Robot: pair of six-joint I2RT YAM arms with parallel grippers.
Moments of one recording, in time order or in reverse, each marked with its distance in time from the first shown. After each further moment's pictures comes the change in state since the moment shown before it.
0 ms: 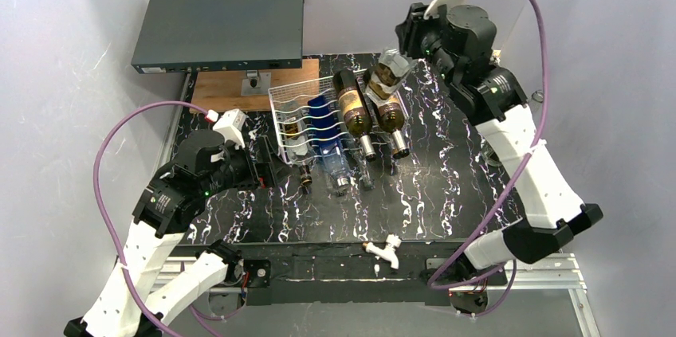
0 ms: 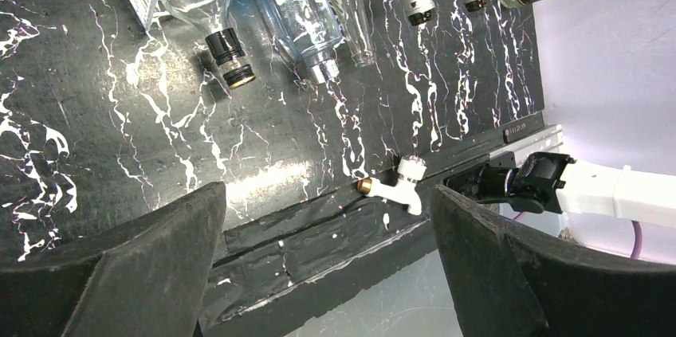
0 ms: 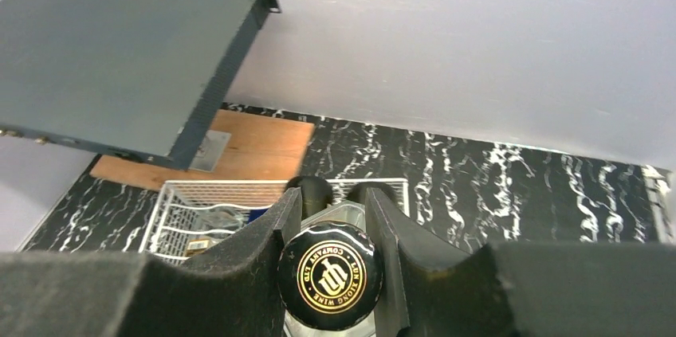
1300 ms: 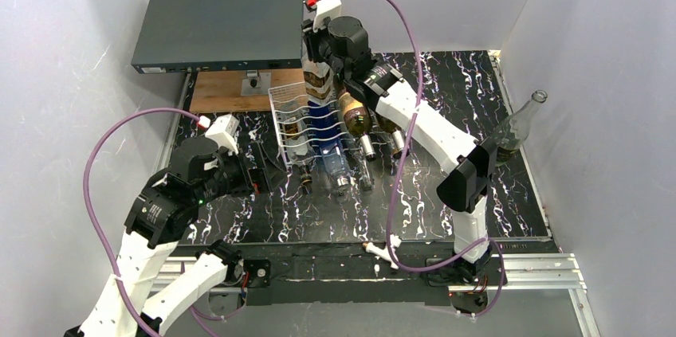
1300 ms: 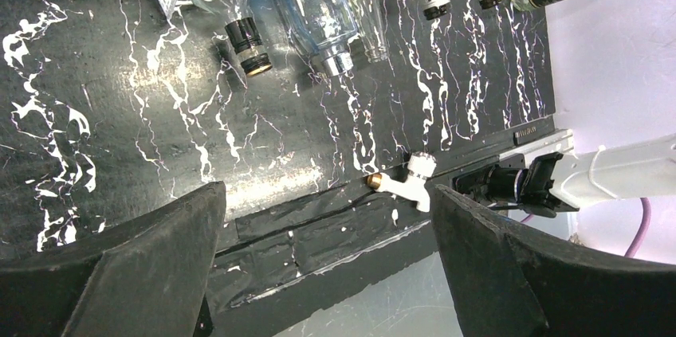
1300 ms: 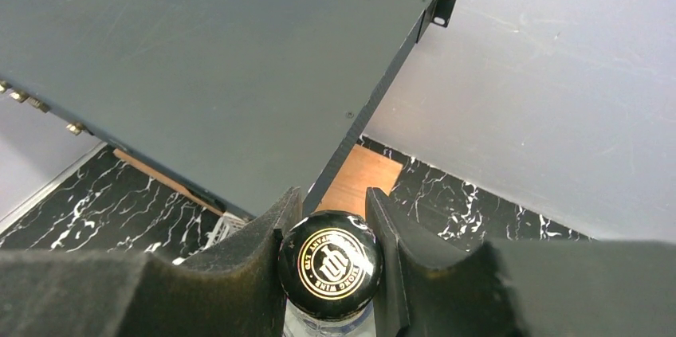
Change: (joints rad) left arm 0.000 -0.047 0.003 -0.057 -0.035 -0.004; right arm 0.246 0.545 0.246 0.315 0.016 -0.146
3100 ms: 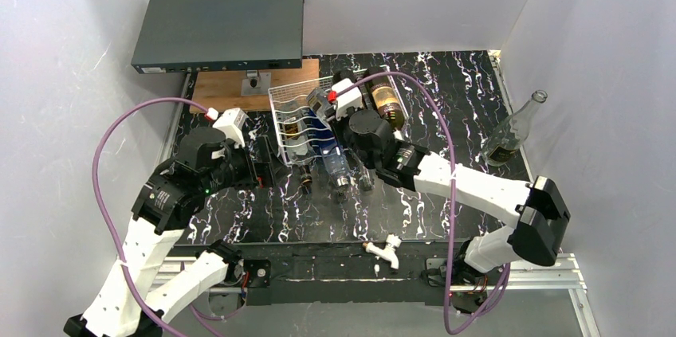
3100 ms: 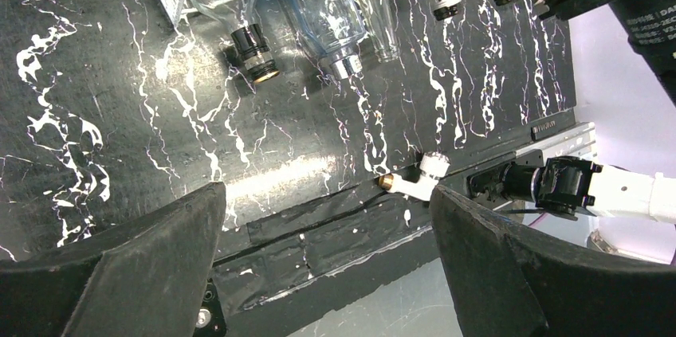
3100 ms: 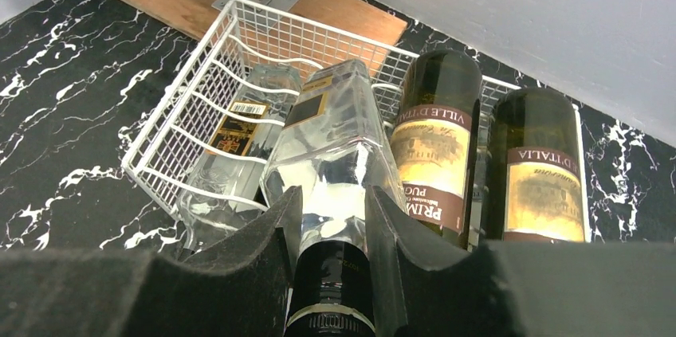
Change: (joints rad) left arm 0.000 0.075 0.036 -0.001 -0.003 0.049; right arm 0.214 -0.530 -0.967 0.288 0.217 -0.025
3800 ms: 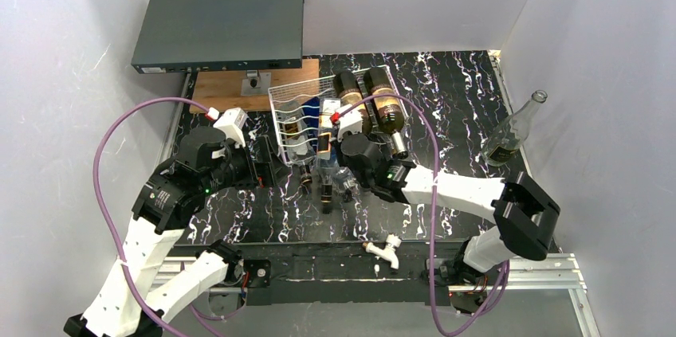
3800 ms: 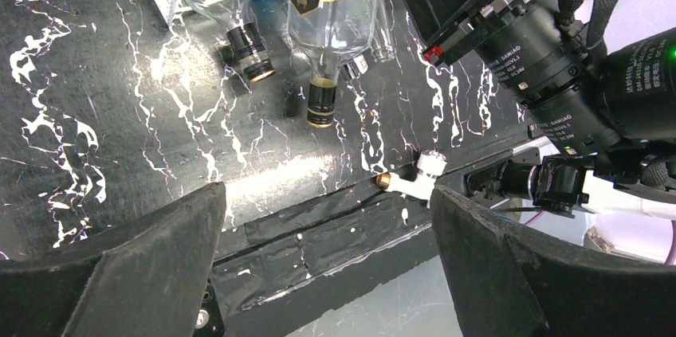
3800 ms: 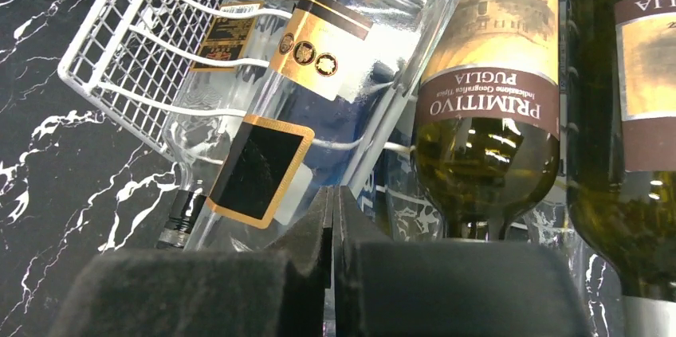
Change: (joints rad) left arm 0.000 0.002 0.000 0.006 0.011 0.000; right arm 0.027 0.053 -0.213 0.105 0.059 0.207
